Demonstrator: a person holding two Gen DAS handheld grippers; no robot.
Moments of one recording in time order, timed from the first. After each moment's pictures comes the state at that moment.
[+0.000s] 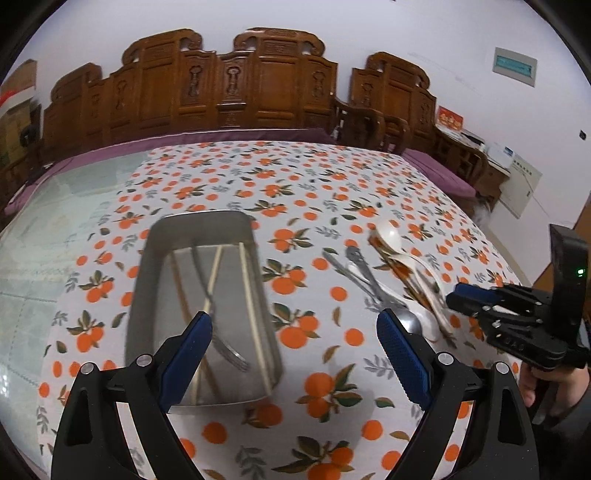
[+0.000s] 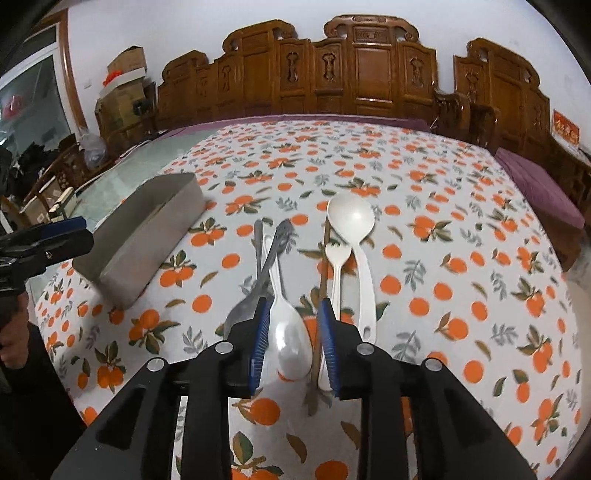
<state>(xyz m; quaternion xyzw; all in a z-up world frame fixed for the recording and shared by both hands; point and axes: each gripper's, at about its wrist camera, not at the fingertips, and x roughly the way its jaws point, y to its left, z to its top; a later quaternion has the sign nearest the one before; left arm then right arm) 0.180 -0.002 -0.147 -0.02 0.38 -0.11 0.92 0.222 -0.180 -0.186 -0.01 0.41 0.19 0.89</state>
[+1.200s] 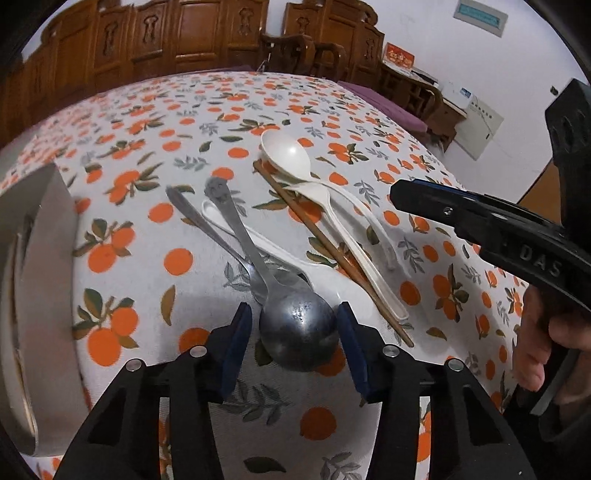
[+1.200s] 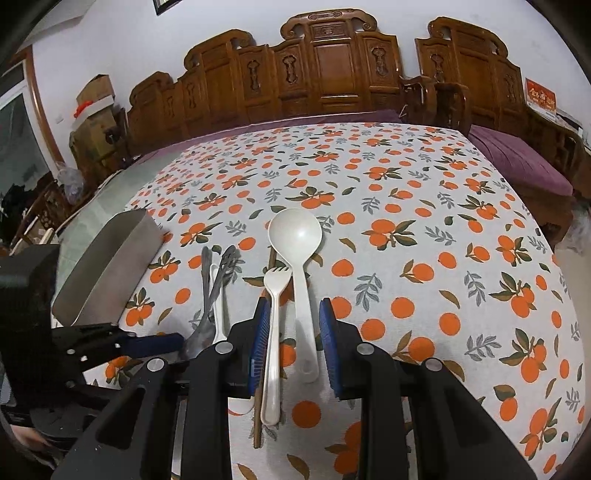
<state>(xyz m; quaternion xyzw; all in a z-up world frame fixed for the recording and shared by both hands) 0.230 -0.117 -0.228 -0.01 0.47 -0.22 0.85 0.258 -0.219 -0.186 0.04 0.41 0.15 0.90</state>
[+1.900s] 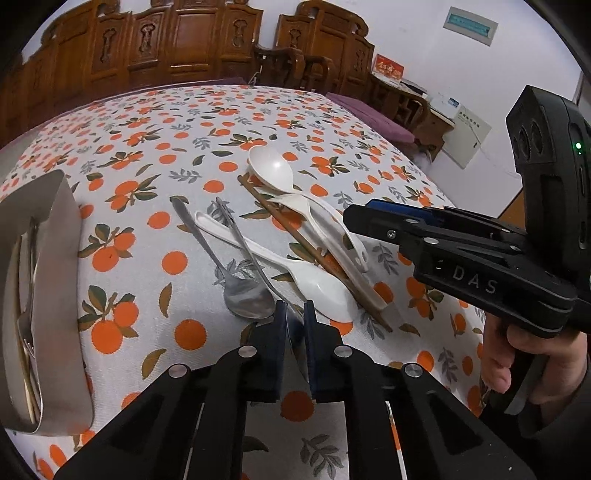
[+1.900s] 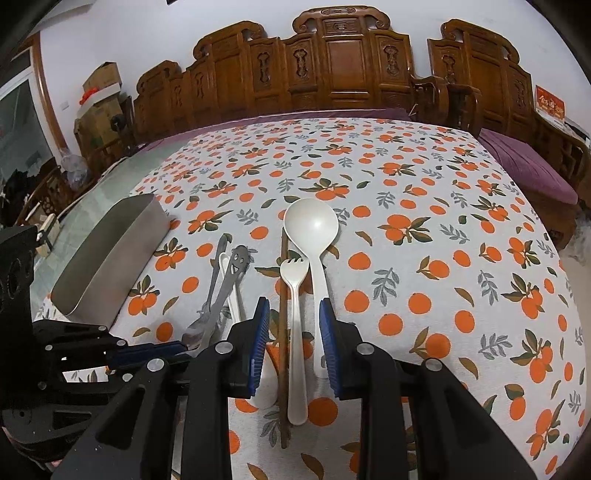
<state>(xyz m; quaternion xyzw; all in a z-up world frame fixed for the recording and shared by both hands) 0.214 -0.115 -0.212 -0.02 0.45 -0.24 0.86 0.257 -0.205 -0.192 0.02 0.42 0.16 0.89</state>
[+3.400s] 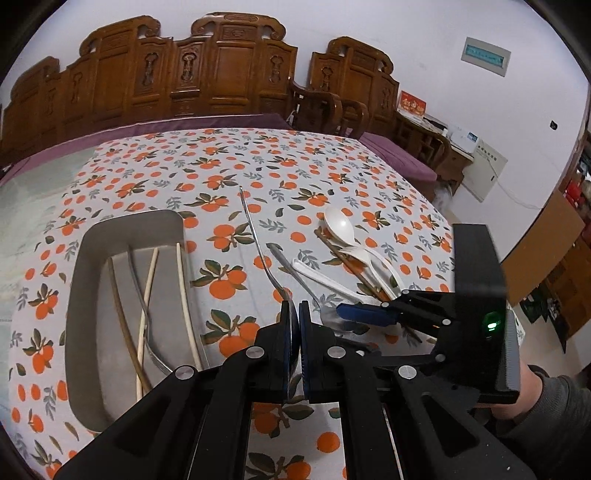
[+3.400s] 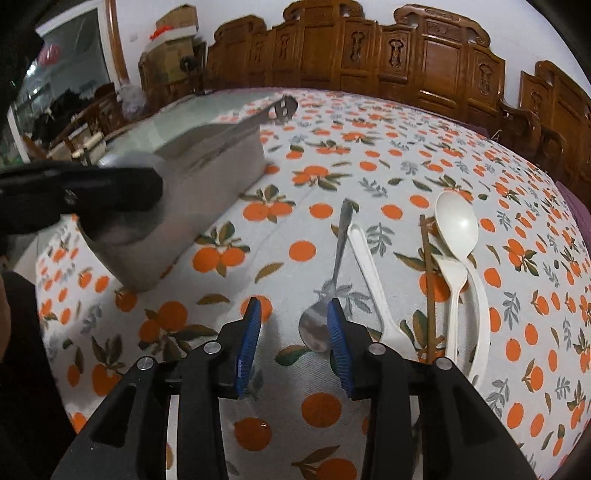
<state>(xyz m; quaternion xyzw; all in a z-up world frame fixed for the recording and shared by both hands) 0.204 -0.030 -0.154 -0.03 0.41 -0.19 0.89 0.247 -0.102 -0.224 -0.09 0.44 0.26 0.85</state>
